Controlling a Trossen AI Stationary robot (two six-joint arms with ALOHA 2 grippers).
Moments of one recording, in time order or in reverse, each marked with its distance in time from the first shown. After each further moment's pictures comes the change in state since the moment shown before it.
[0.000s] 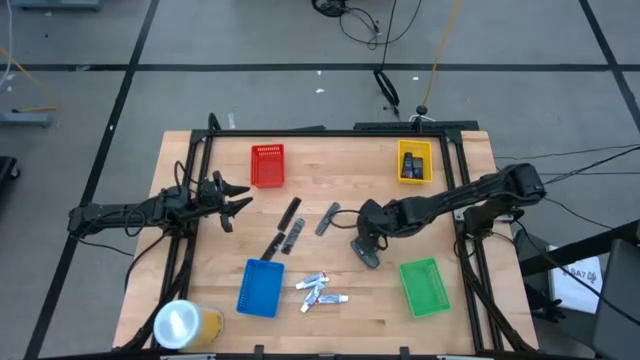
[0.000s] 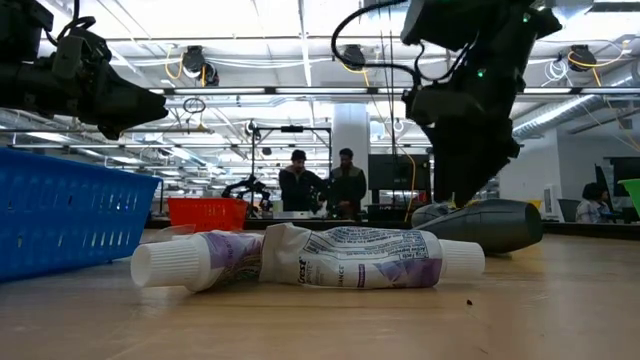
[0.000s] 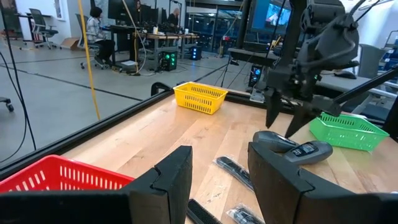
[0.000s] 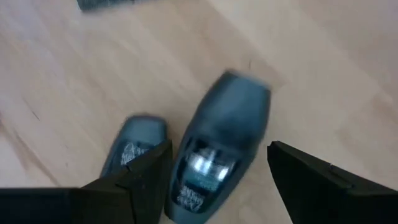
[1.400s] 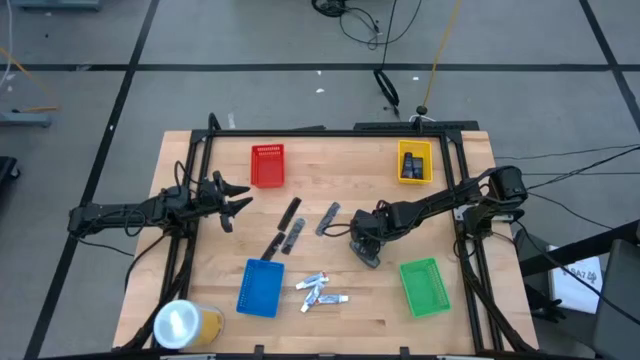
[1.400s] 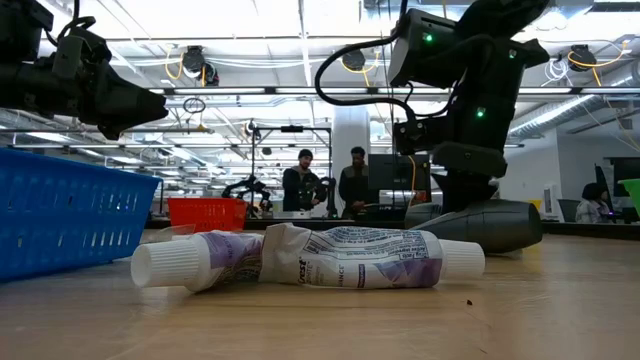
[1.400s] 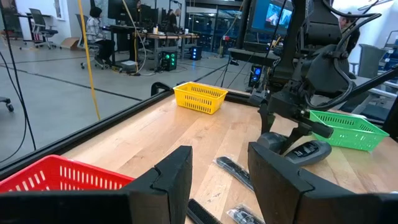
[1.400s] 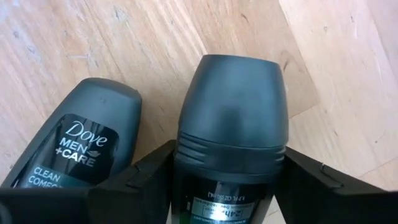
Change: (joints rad) left arm 0.000 0.000 0.000 0.000 0.000 0.000; right arm -0.020 0.120 -0.003 0.031 0.031 -0.349
